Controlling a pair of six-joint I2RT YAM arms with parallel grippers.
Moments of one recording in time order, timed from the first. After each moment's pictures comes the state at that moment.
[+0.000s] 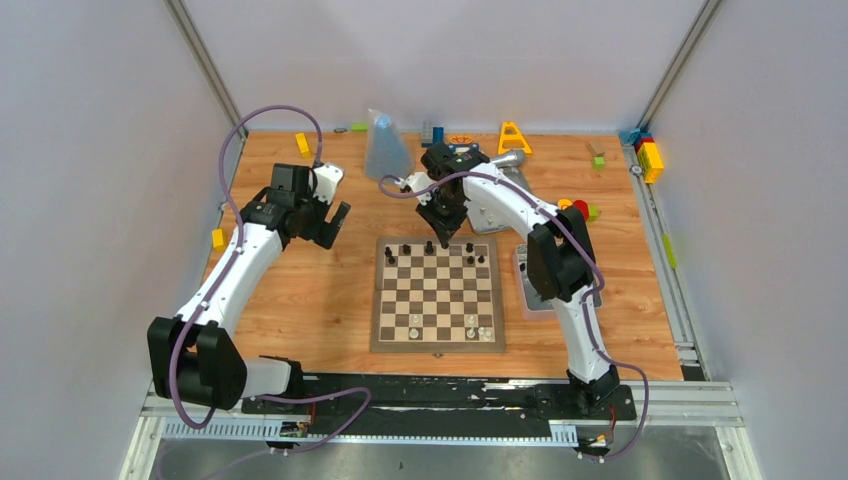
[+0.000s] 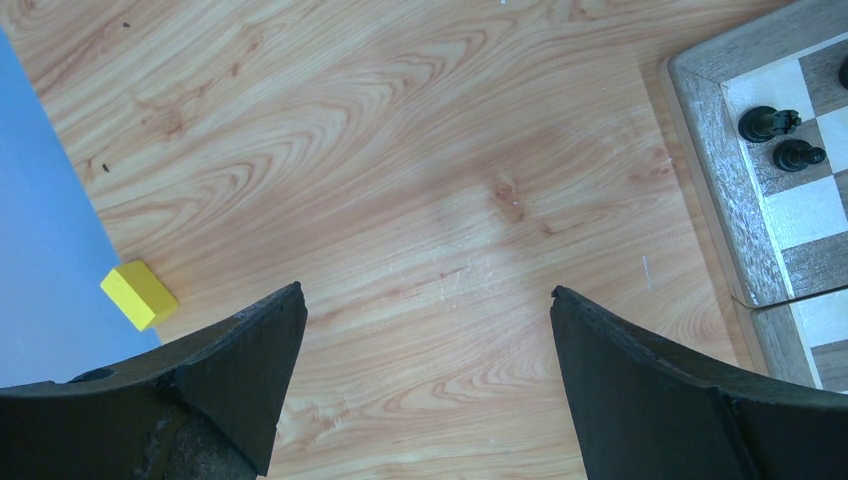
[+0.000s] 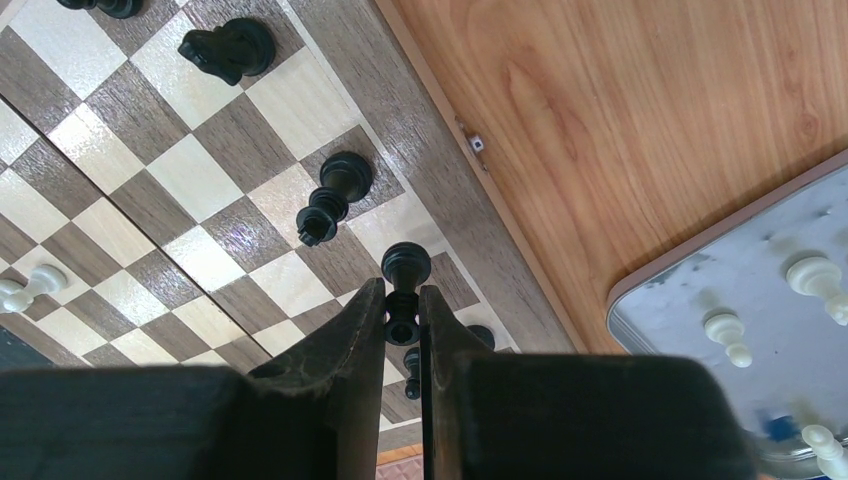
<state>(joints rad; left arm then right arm) -0.17 1.30 1.09 -0.65 -0.03 0.33 0.62 2.22 2.01 -1.10 -0.21 -0.35</state>
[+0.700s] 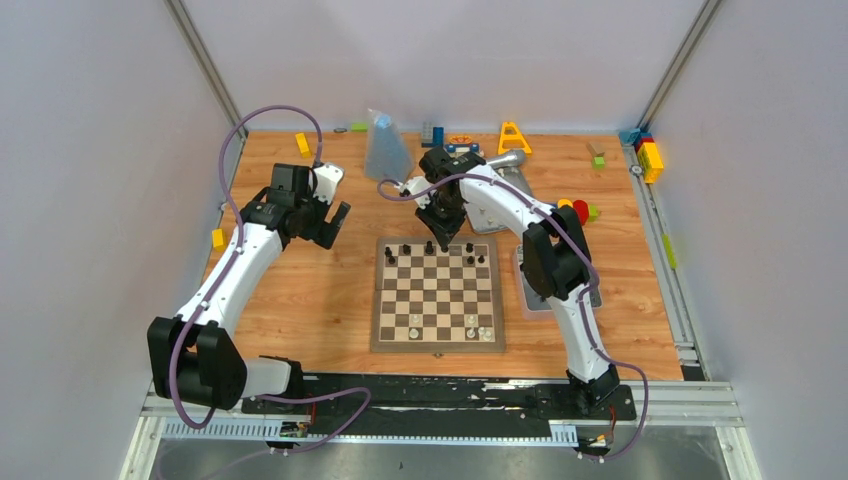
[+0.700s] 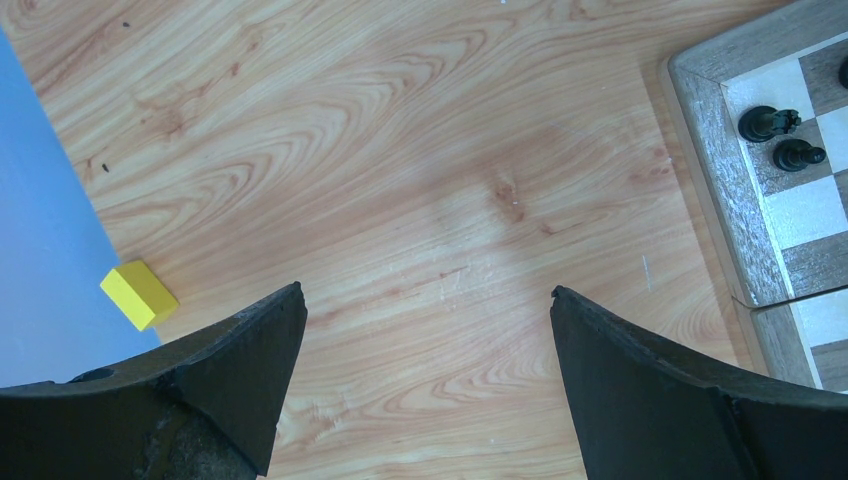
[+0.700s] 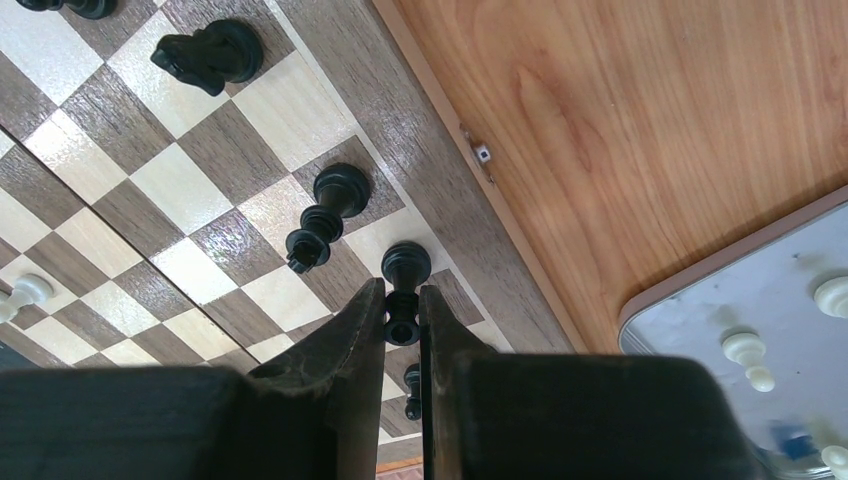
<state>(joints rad) -0.17 1.30 1.09 -0.65 -0.03 0.33 0.63 2.26 2.01 -1.10 -0.21 -0.35</state>
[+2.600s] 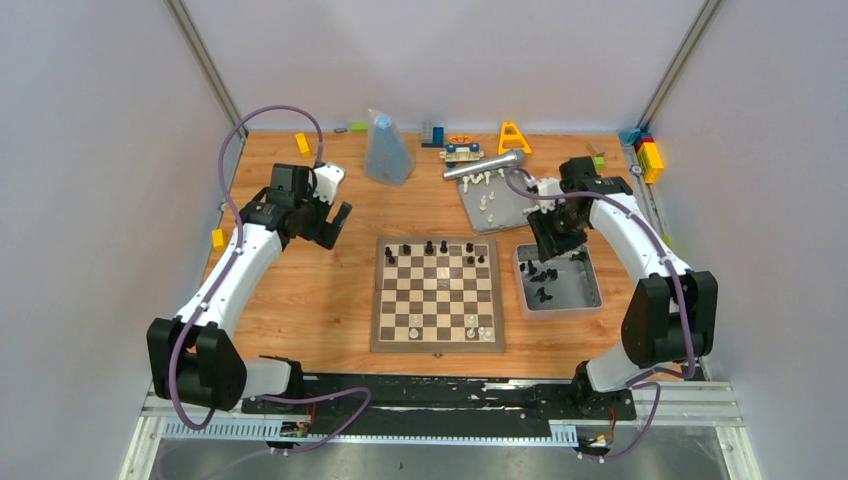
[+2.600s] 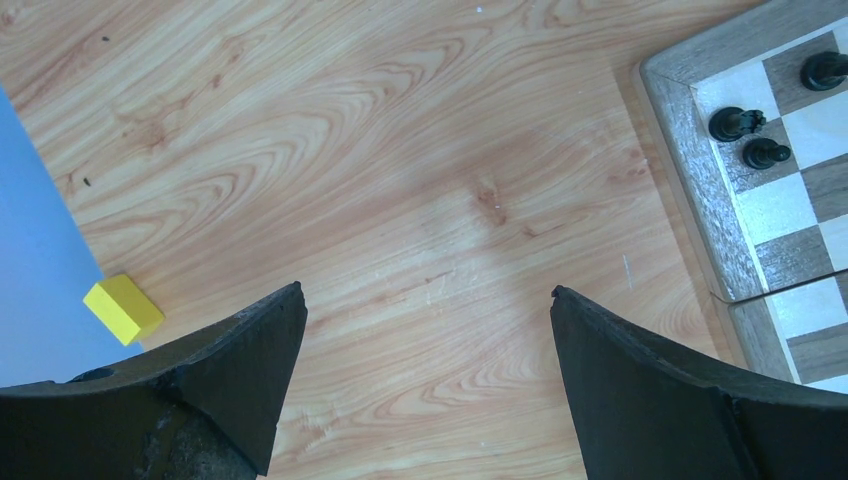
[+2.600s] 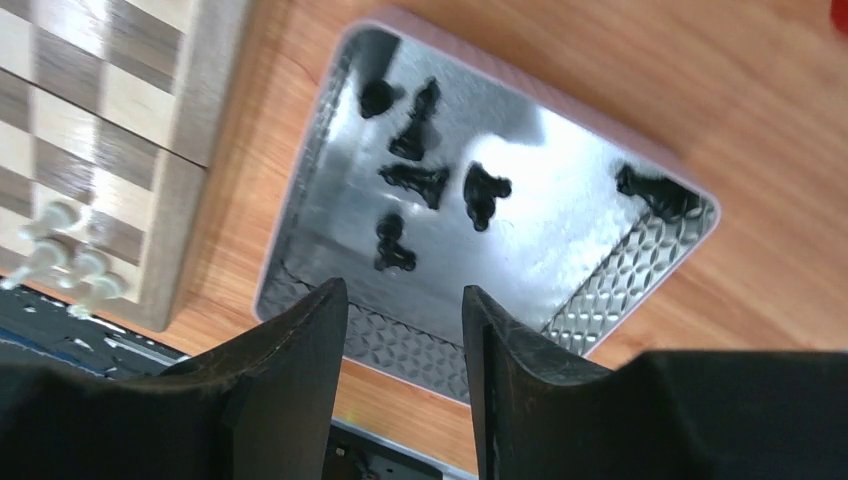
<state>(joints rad) -0.17 1.30 1.09 -0.65 0.00 0.33 0.18 1.55 1.31 -1.03 -0.19 -0.32</state>
